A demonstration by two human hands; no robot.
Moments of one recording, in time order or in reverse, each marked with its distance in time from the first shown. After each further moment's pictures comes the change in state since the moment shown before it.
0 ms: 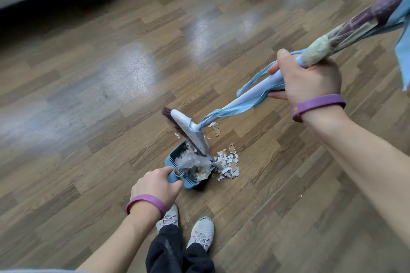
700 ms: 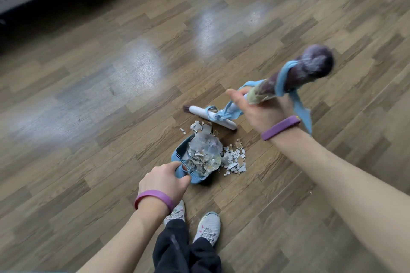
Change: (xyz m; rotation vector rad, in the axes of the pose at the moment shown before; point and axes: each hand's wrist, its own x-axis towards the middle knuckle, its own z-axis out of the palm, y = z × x) left_hand -0.003 0.009 0.008 0.016 0.012 -0.021; right_hand -0.024 0.066 0.044 -0.559 -0.311 -0.272
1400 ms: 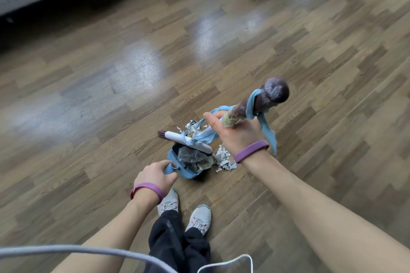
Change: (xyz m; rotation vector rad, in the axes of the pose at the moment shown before) left_hand -0.032 -0.011 -0.013 -0.120 -0.055 -0.056; right_hand -0.066 -0.029 -0.023 0.203 -0.166 0.113
